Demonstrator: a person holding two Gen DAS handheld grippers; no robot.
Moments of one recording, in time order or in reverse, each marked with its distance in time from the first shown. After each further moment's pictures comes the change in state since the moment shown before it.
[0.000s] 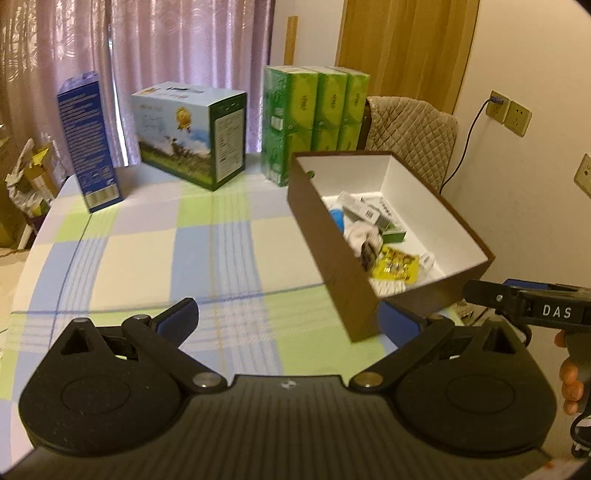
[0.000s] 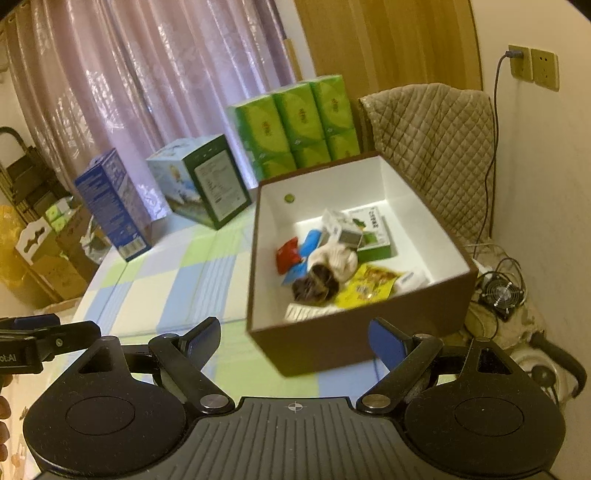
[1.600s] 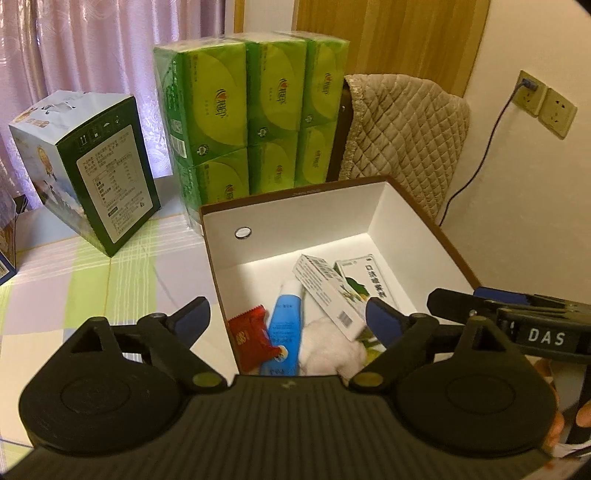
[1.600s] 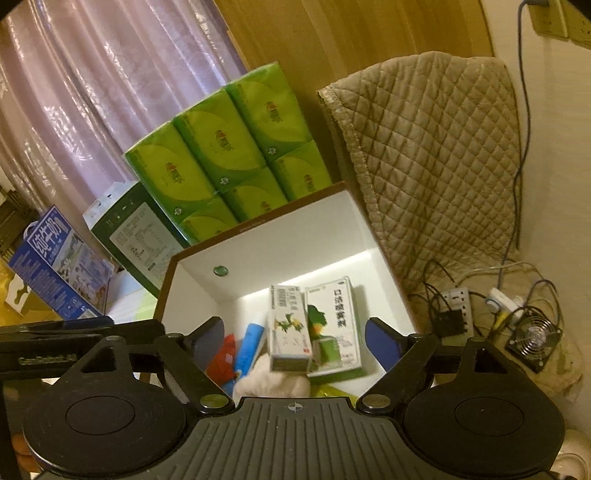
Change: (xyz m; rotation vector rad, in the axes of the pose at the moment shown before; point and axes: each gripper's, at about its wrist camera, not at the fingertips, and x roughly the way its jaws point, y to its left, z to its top) left arm 0.240 -0.097 0.160 0.064 0.095 -0.053; right arm 0.174 -0.135 0.139 0.113 0.031 0.060
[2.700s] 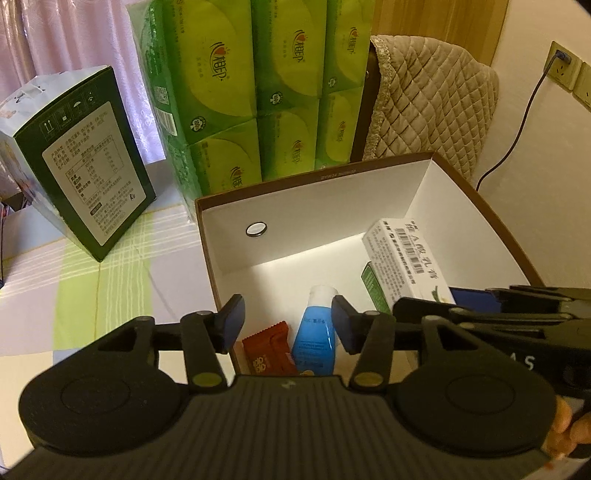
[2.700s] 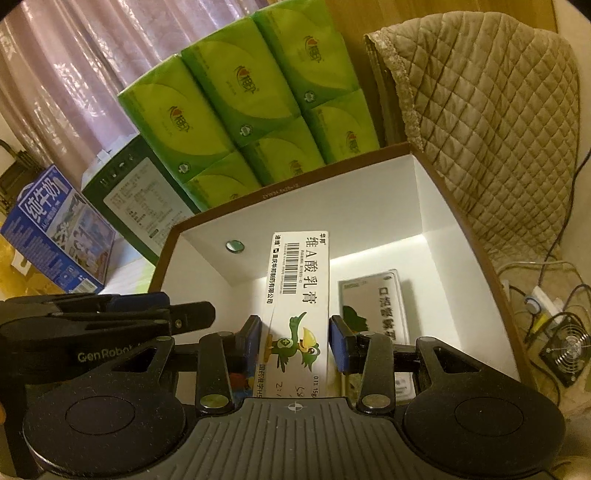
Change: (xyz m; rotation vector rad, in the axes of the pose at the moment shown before) left arm 0.078 0.016 0.017 0.035 0.083 0.038; right arm 0.093 0.016 0.013 -0.062 0.134 0.074
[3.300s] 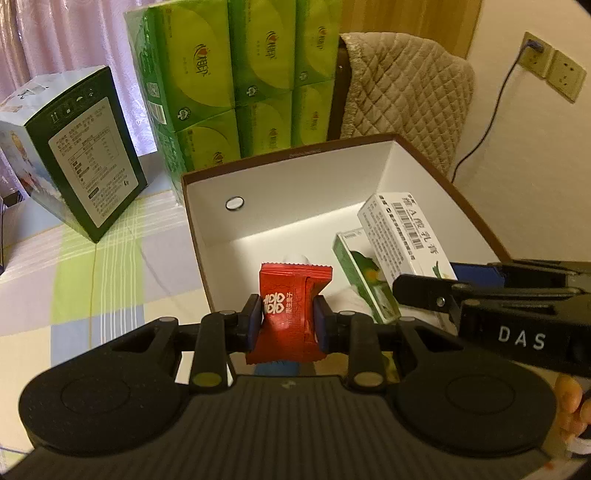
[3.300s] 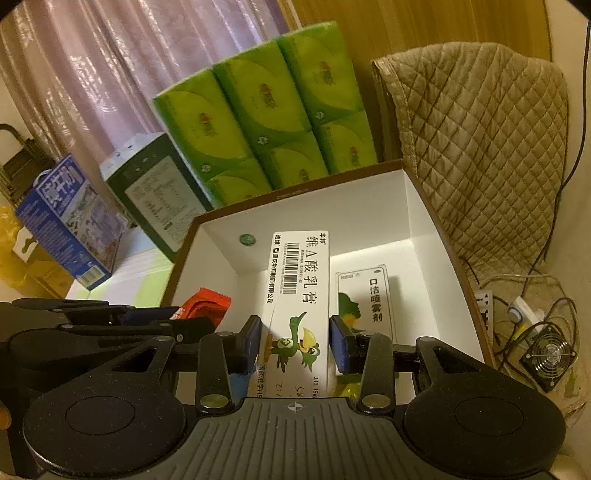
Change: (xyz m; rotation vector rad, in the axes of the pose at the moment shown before) left arm -0.027 -0.017 -0.023 0.021 0.005 -0.026; right arm -0.041 0.011 -0.016 -0.056 -0.023 -0.029
